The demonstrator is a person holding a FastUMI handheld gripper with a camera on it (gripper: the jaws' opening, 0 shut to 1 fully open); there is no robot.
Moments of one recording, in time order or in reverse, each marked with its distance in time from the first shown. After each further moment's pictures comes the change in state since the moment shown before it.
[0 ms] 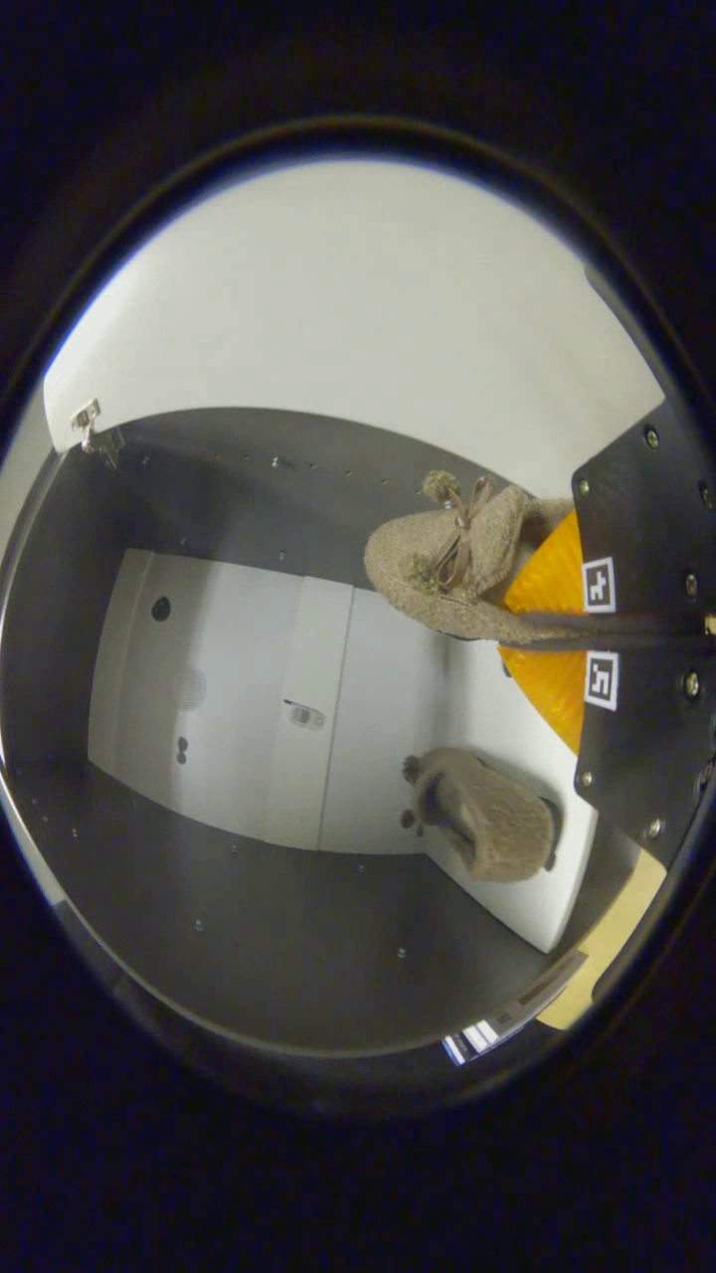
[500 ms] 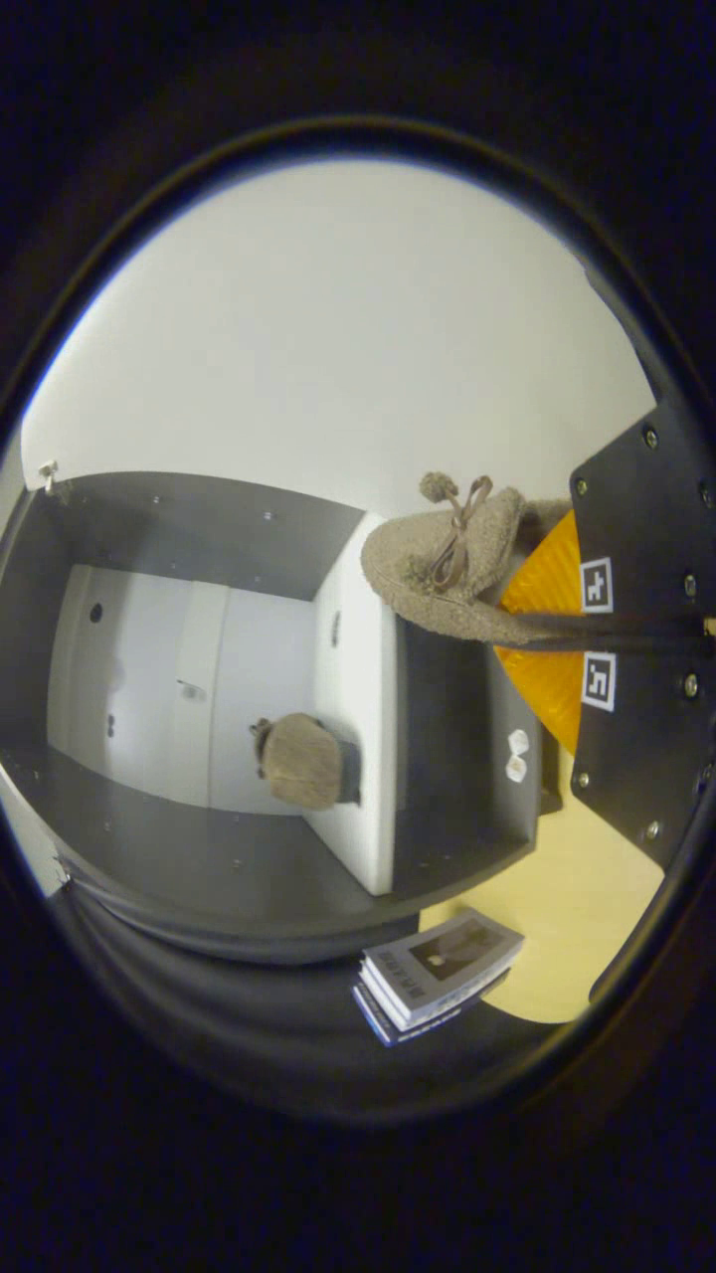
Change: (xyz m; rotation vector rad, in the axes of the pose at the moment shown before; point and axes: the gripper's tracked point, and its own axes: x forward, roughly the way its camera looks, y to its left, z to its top) arm -0.122 0.020 -0.127 0.033 0.203 -0.037
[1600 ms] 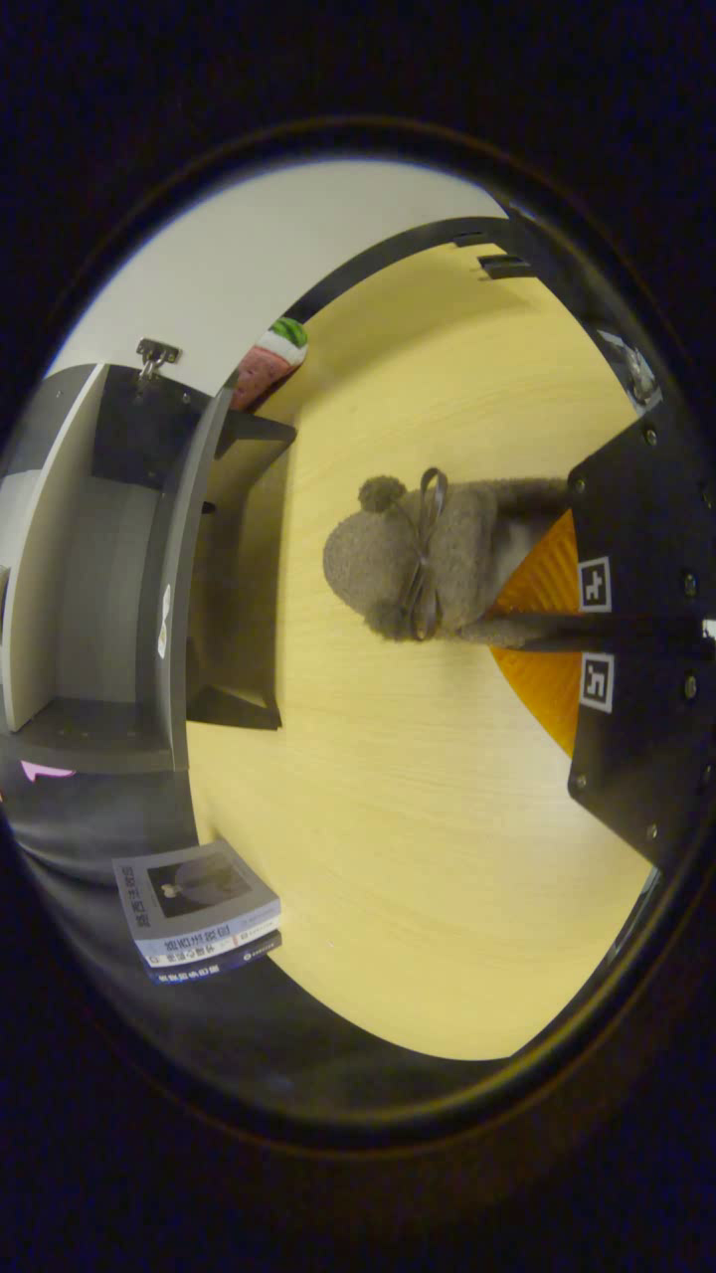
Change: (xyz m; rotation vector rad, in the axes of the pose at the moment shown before) arm -0.061 0.091 -0.329 -0.102 0.554 0.206
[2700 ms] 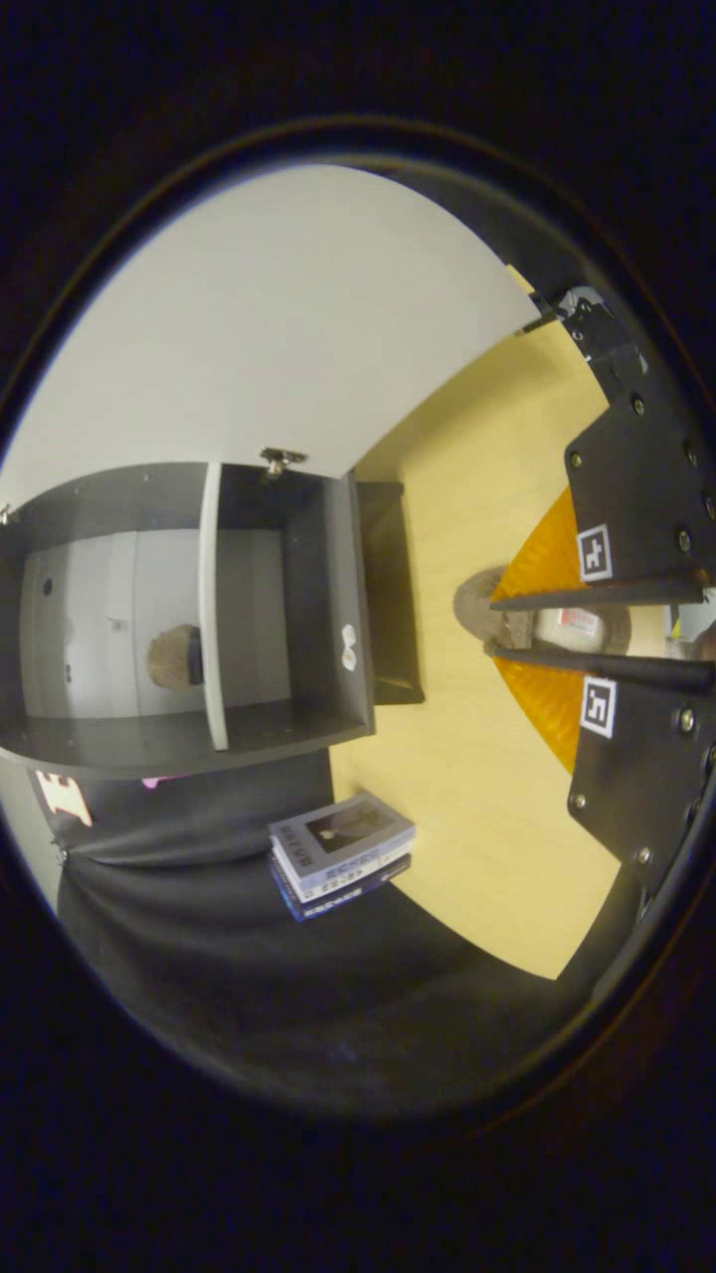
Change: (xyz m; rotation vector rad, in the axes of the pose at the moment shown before) arm -0.127 -0.032 0.064 0.091 -0.278 0.104
